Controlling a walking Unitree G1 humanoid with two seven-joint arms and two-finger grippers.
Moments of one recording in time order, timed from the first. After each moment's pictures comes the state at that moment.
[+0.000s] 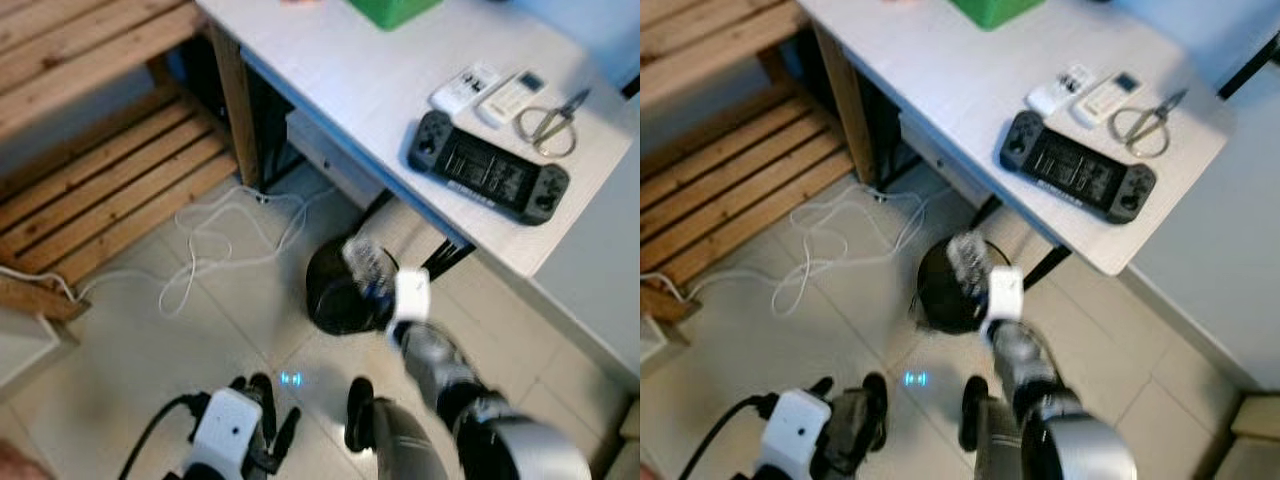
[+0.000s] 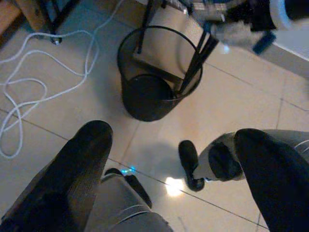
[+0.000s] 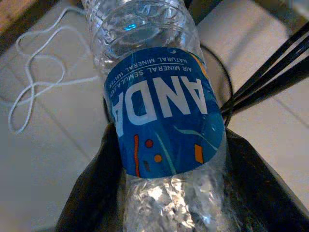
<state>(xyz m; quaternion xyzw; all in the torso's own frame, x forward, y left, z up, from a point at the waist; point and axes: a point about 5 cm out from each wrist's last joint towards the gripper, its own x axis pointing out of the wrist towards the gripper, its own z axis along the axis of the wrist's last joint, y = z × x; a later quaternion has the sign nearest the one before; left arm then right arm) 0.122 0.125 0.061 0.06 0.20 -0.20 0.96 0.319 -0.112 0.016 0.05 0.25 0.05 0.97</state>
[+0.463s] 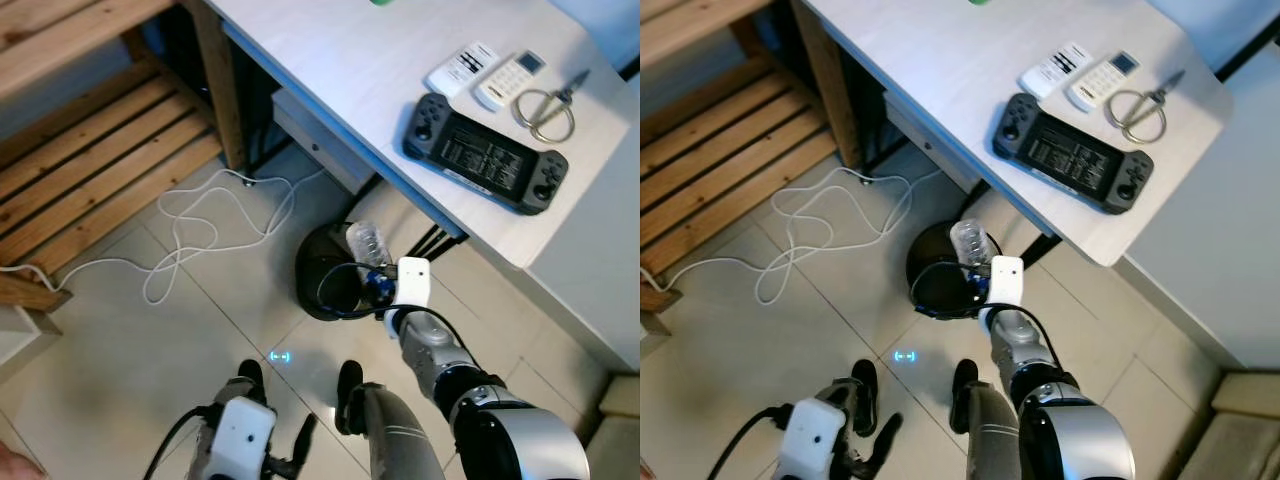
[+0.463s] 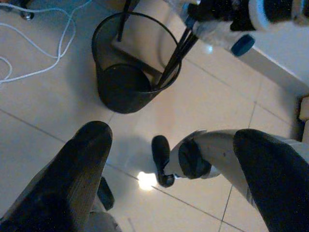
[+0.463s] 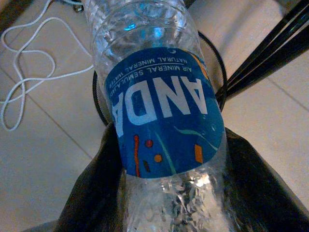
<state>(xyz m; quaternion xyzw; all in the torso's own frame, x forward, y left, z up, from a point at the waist) 0.116 0.106 0.053 0.01 0.20 -0.19 0.96 0.322 -0.104 0.020 0.07 0.26 0.06 0.96</state>
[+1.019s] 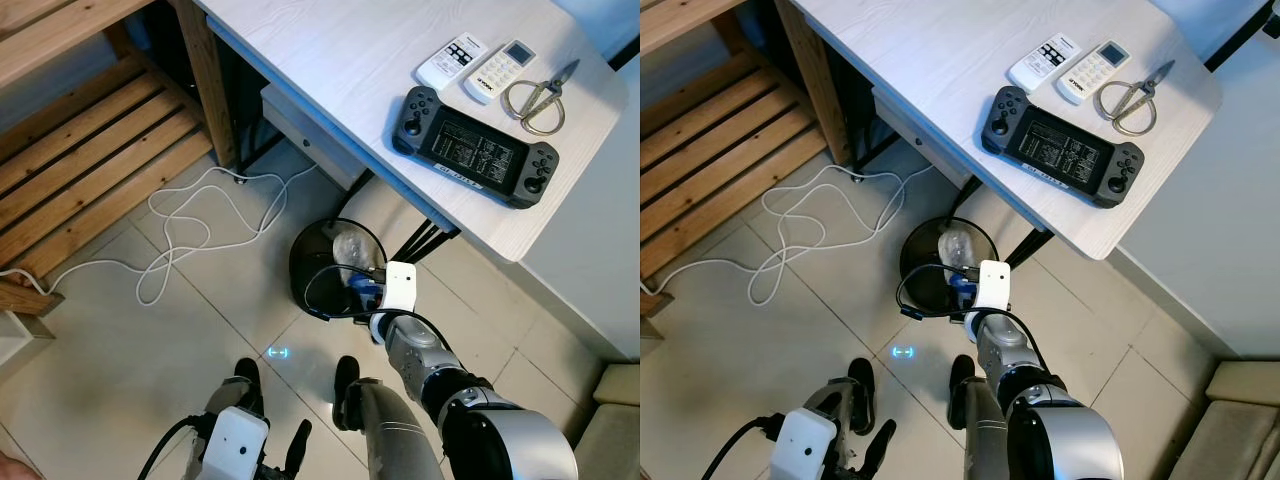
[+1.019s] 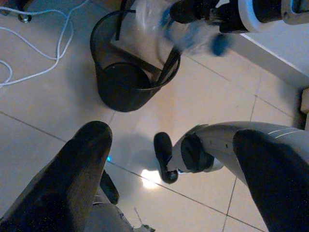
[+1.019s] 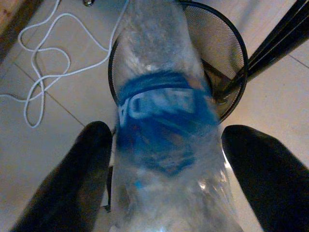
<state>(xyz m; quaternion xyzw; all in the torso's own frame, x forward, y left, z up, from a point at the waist) 0.108 0.114 0.052 0.03 0.20 -0.19 0.96 0.318 -0.086 0.018 0.11 0.27 0.08 0.95</state>
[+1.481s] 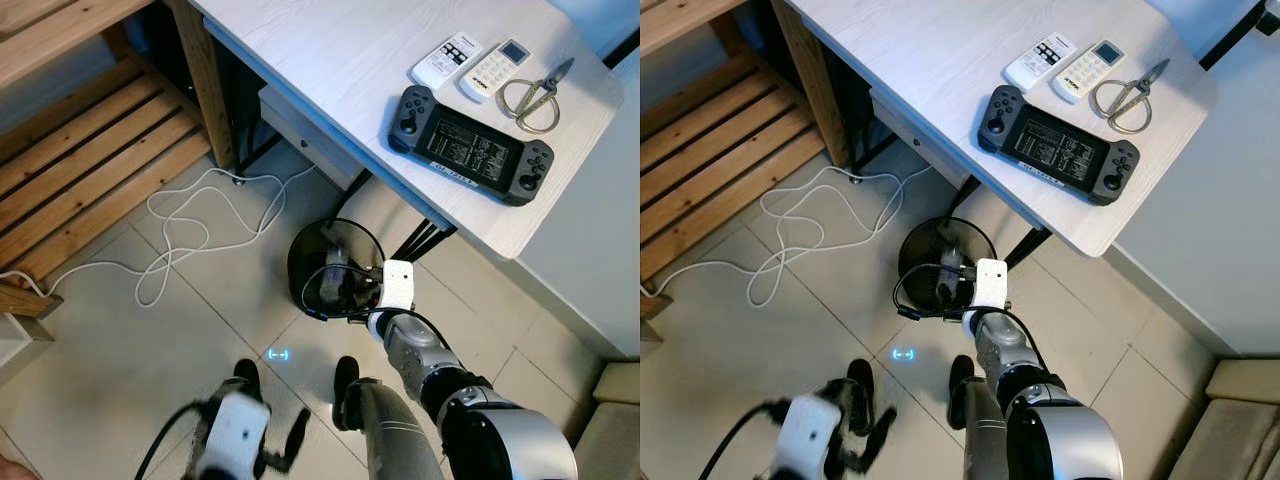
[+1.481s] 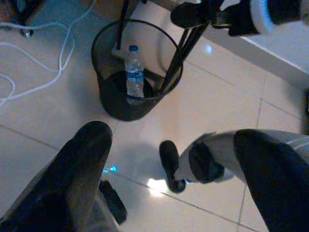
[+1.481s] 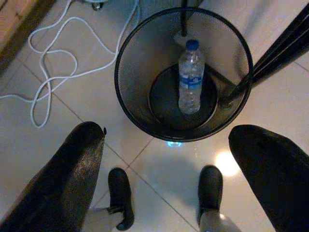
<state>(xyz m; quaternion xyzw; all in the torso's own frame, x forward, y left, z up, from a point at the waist) 0.129 0.116 0.045 0.04 0.18 -0.20 0.96 0.320 -0.088 0.021 0.10 0.26 0.10 0.96</state>
